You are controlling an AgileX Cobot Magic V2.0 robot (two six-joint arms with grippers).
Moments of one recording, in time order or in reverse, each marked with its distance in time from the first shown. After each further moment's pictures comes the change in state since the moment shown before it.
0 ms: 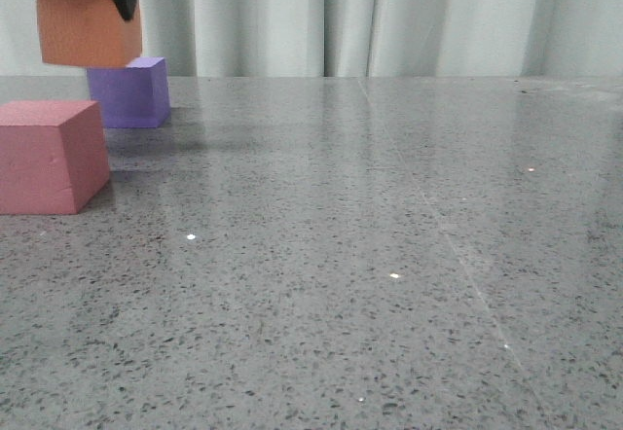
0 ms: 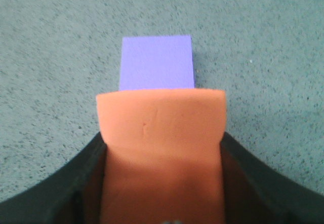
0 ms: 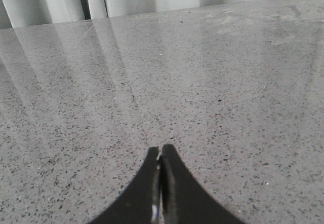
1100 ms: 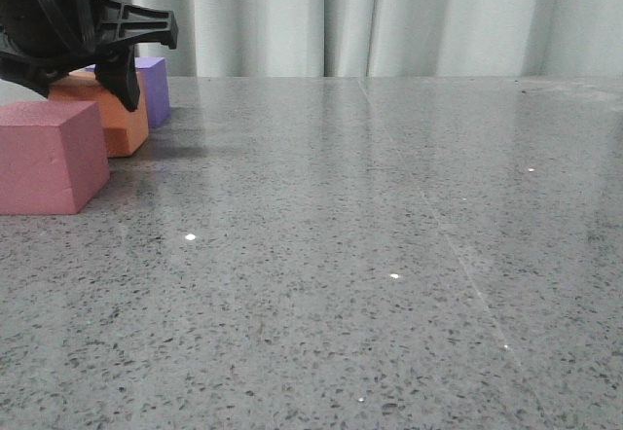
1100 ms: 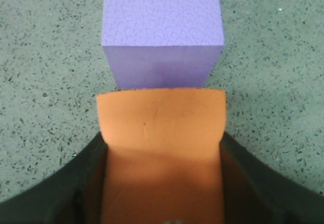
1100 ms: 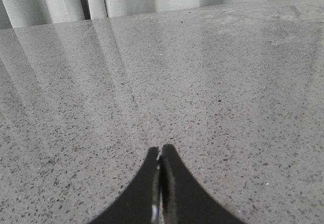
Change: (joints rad) left arm 0.097 0.062 0.160 -0.076 -0.225 0.004; right arm 0.000 0.000 0.000 0.000 0.000 0.000
